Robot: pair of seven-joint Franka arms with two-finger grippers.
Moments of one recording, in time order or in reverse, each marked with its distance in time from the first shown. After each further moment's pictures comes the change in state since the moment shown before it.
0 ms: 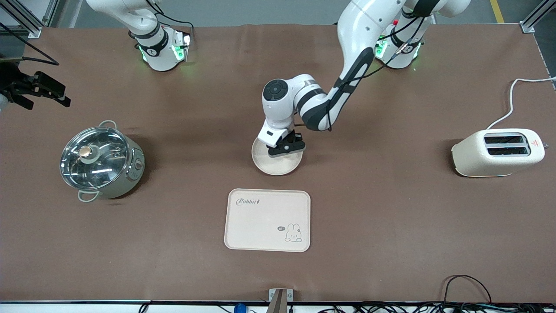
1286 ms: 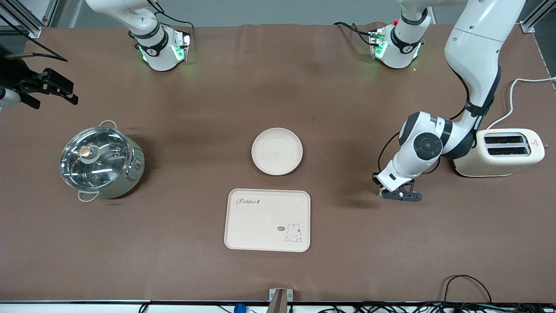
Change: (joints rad) left arm 0.698 -0.095 -0.093 -0.333 -0.063 0.276 0.881; right arm 0.043 0.008 -0.009 0.028 -0.005 -0.023 0.001
